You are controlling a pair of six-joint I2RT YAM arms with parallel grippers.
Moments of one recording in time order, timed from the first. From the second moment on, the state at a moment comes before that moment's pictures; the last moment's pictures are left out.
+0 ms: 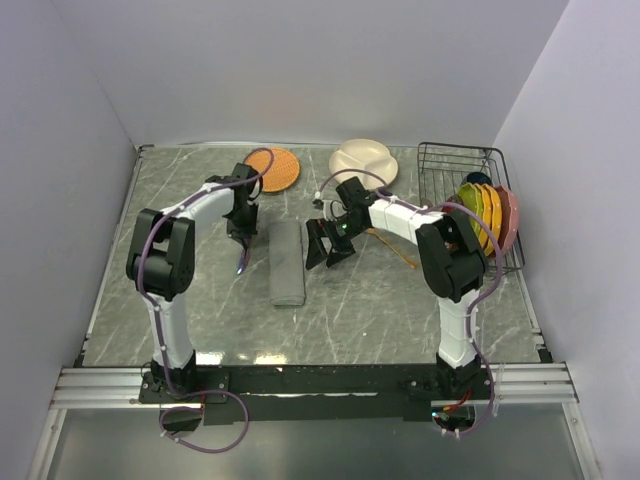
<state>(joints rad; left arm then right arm) -0.30 1.99 1.46 -0.78 -0.05 -0.23 0.50 2.03 1.42 -0.60 -0.74 0.14</state>
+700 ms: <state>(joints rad) -0.44 1.82 1.43 -0.56 -0.08 -0.59 0.47 1.99 1.37 -0.50 -0.69 0.23</state>
